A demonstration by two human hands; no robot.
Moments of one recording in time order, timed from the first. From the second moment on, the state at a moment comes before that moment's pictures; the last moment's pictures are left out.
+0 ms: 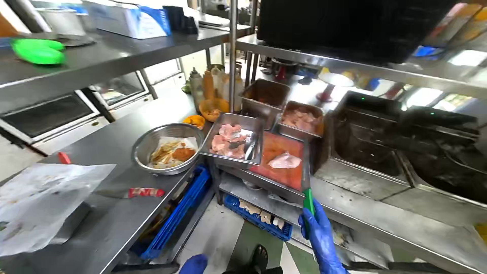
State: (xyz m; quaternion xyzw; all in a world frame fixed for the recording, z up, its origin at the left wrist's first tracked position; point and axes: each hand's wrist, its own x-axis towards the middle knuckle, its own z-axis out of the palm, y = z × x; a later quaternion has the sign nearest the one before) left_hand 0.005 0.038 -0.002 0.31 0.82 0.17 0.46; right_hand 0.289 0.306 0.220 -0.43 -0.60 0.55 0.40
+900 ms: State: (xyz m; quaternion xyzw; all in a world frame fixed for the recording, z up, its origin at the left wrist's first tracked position) left_hand 0.039 0.440 0.157 0.56 0.75 0.32 0.15; right_hand 0.274 0.380 0.172 -0.53 -0.83 0.15 0.01
